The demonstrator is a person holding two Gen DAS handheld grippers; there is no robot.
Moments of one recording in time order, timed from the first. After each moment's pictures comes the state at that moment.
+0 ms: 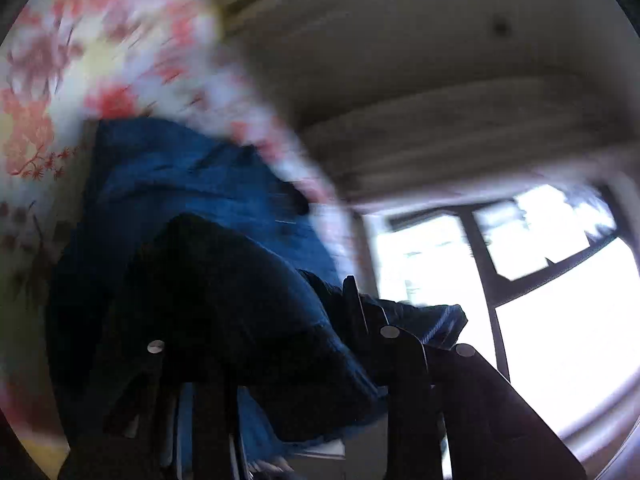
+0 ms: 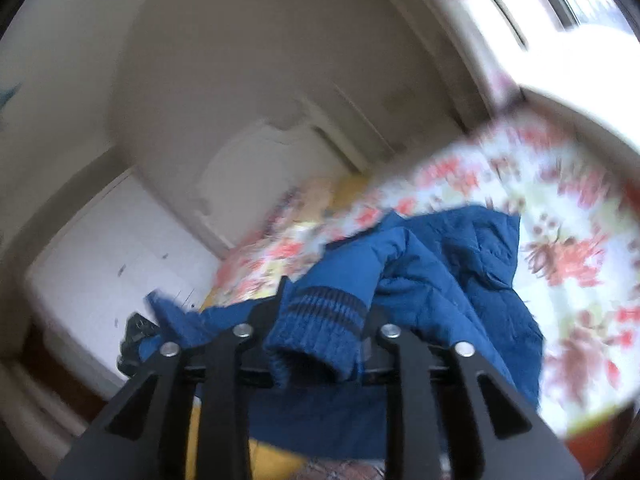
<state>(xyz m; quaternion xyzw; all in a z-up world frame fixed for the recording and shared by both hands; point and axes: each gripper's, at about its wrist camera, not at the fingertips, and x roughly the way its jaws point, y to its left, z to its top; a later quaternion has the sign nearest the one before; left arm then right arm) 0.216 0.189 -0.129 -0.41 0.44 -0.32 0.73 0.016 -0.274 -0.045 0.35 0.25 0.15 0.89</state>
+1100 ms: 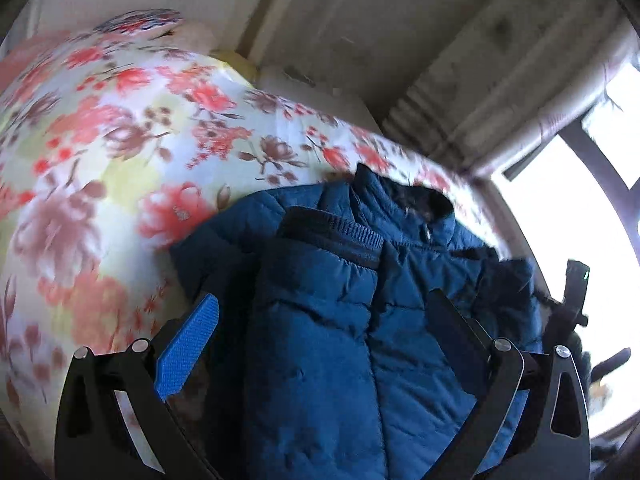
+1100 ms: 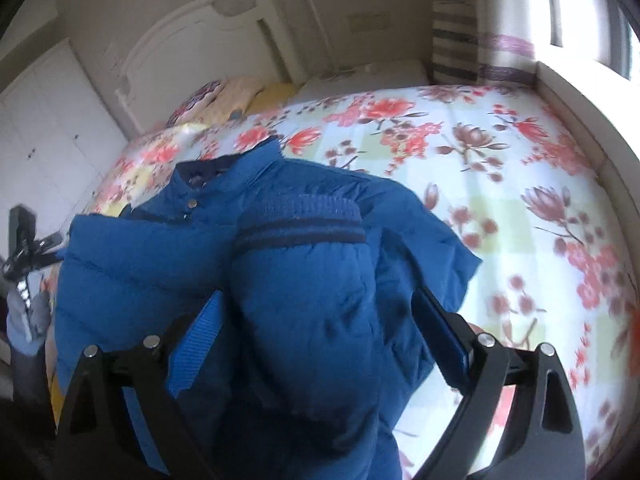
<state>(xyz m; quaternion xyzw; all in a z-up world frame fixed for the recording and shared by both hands) 0.242 0.174 -0.125 -0.12 0.43 -0.25 0.86 0.145 -0.293 -0.130 0.12 0.41 0.10 0.90</state>
